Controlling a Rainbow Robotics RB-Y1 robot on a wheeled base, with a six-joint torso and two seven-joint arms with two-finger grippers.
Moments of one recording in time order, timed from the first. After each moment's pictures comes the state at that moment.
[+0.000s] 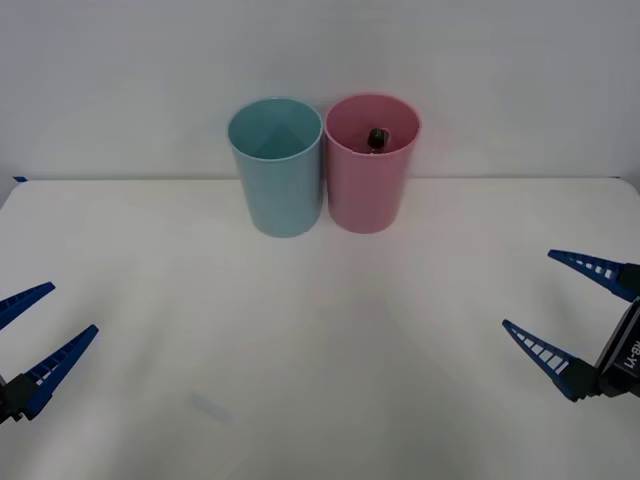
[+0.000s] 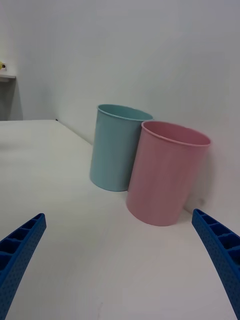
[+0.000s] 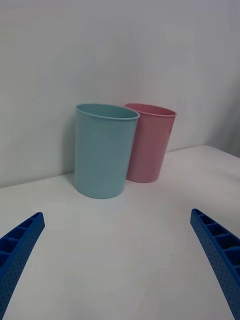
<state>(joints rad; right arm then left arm) 0.36 -0.72 -0.16 -1.77 0.71 -0.96 0.47 0.35 0.40 0.52 -1.66 -0.96 -1.22 0.00</state>
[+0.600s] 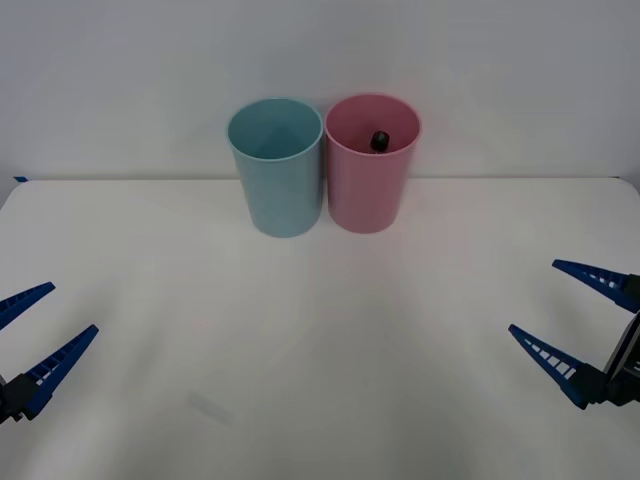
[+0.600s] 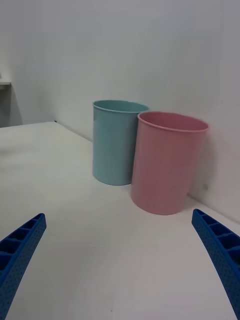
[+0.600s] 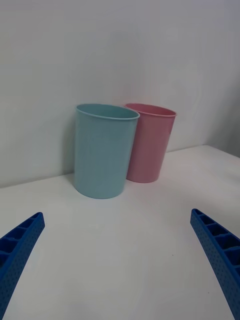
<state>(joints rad) 0.36 -0.61 -0.26 -1.77 0.86 -1.04 0.24 0.35 0.40 0.52 -1.66 -0.96 -1.22 0.00</state>
